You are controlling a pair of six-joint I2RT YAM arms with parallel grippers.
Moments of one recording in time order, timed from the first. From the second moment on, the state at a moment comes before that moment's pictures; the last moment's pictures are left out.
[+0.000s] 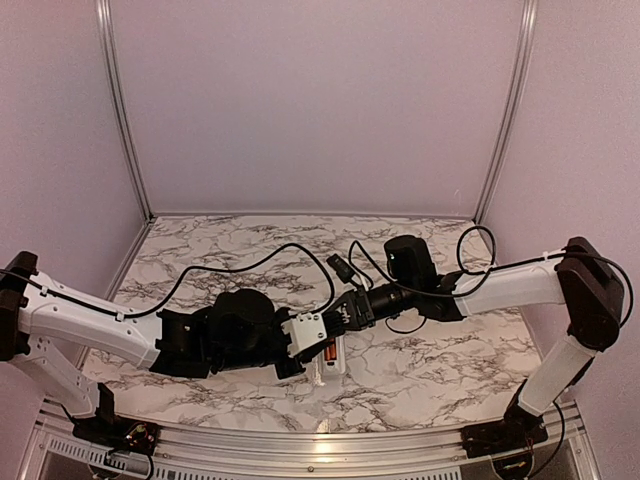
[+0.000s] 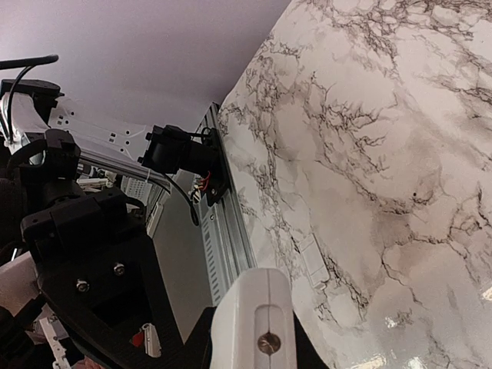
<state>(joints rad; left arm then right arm) -1.29 1.49 0.83 0.26 -0.19 0.37 0.78 1.63 0.85 0.29 -0.91 0.67</state>
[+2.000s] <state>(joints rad) -1.33 1.54 0.84 0.24 -0.33 0.47 0.78 1.66 0.87 0.28 -0.93 0.65</state>
